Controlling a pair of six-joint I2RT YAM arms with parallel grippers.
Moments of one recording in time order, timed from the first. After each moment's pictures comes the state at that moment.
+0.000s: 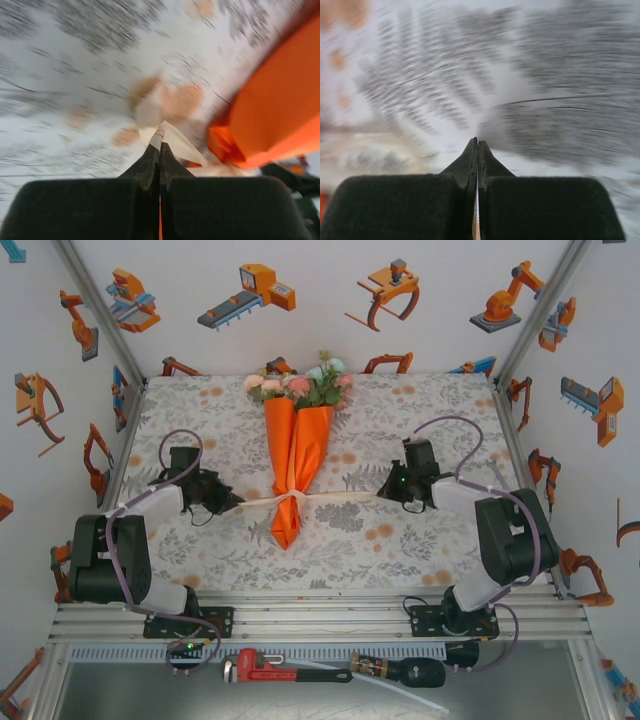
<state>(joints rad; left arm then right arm) -0.06 1.46 0.68 -0.26 0.24 -0.92 0.24 1.57 0.73 -0.08 -0.09 0.54</state>
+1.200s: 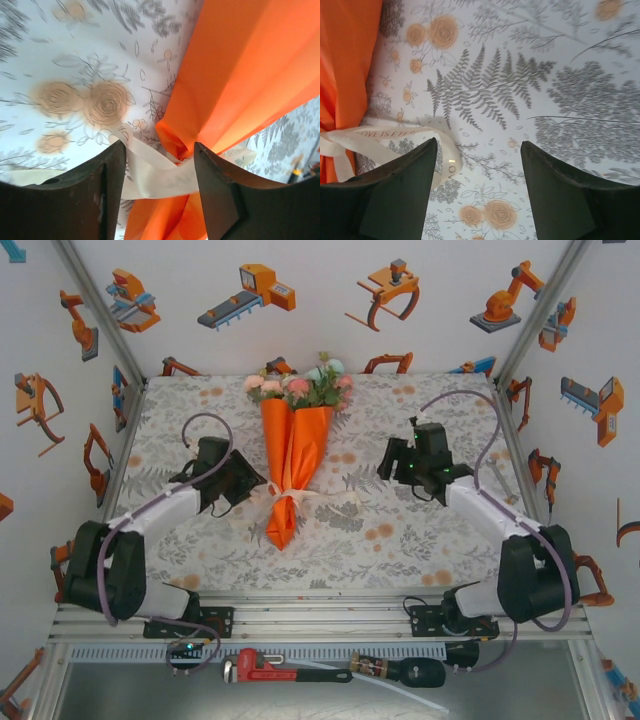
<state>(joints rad) -0.35 1.35 0.77 -0.23 -0.01 -0.89 0.28 1.35 0.85 -0.21 -0.08 0.38</state>
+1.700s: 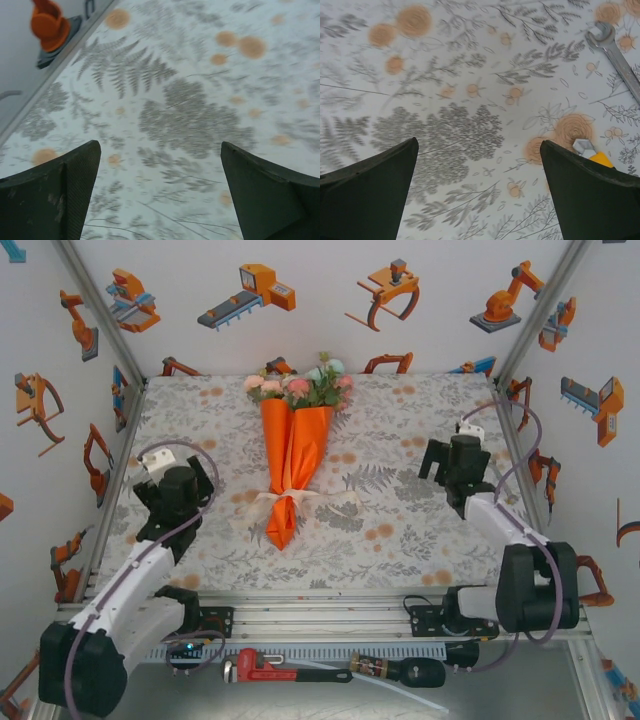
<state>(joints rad) -0.22 0.94 0.39 0.06 -0.70 -0.27 0.05 1.35 0.59 0.13 0.23 0.16</state>
